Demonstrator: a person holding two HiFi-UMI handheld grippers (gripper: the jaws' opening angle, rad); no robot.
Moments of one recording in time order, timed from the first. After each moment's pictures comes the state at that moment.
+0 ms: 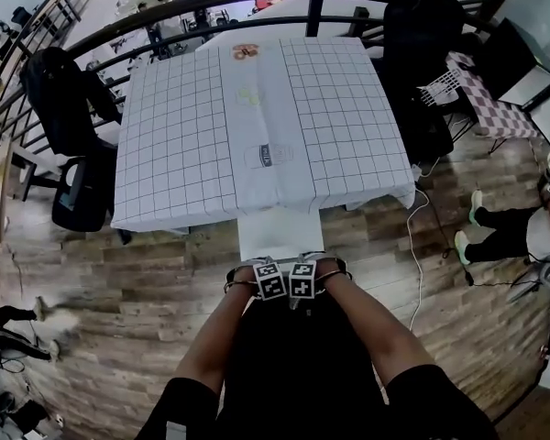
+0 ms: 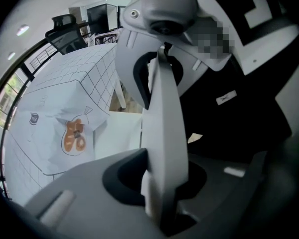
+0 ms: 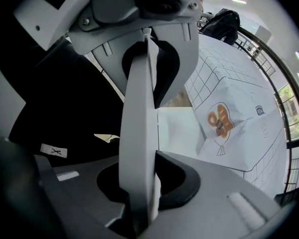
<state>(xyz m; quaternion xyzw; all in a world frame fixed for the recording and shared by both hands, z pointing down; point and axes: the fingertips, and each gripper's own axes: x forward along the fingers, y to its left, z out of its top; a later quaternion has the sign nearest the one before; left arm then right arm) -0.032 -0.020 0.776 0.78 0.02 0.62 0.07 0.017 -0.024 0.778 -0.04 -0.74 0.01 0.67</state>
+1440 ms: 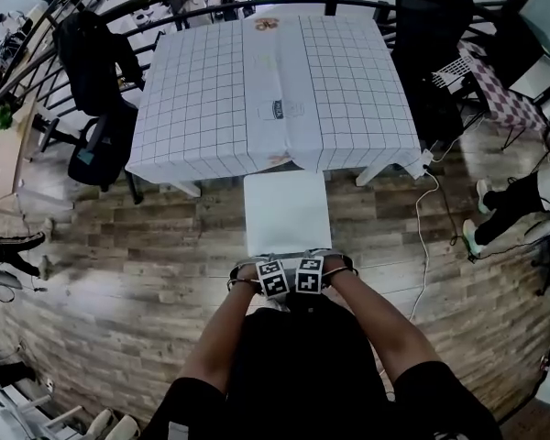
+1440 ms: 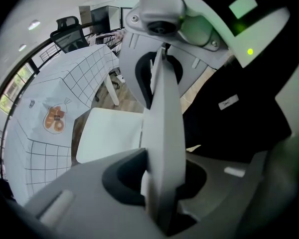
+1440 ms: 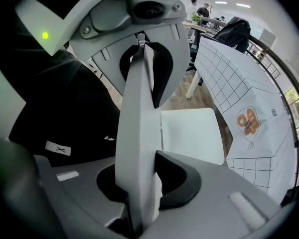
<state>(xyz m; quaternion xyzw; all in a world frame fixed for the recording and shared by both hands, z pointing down) -0.046 0.158 0.814 0.78 -0.04 0.61 0.08 0.003 0.152 0.816 -0.05 -0.76 -0.01 0.65</state>
